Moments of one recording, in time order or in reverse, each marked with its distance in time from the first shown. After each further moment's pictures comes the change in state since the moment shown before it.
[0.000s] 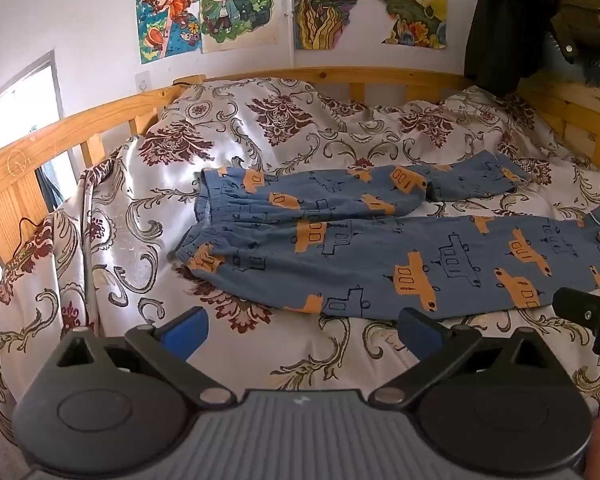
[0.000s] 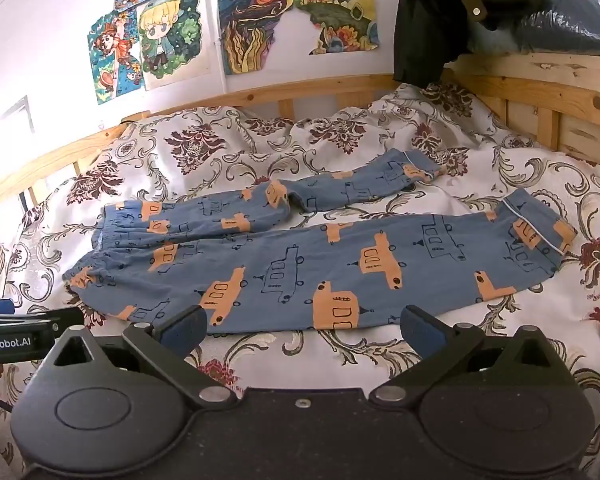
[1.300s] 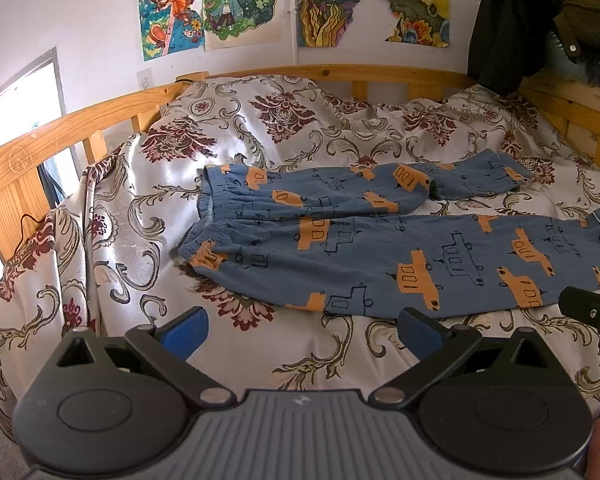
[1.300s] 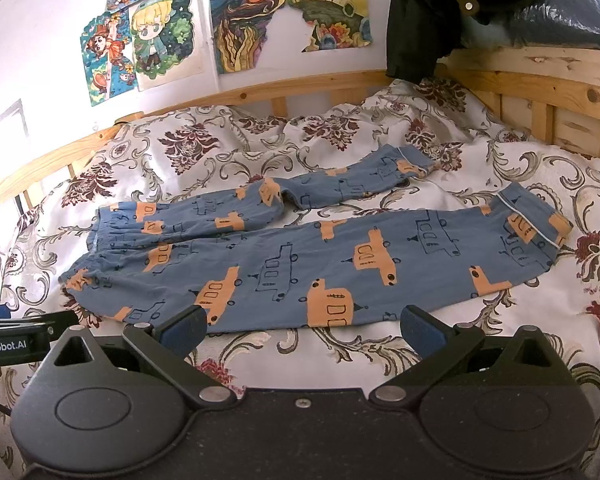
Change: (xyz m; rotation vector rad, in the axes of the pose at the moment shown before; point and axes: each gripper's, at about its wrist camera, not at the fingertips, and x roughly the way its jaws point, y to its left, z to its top) left arm 0.001 0.001 0.000 0.002 0.005 -0.001; right arm -0.002 -0.001 -0.001 0.007 0.006 -0.003
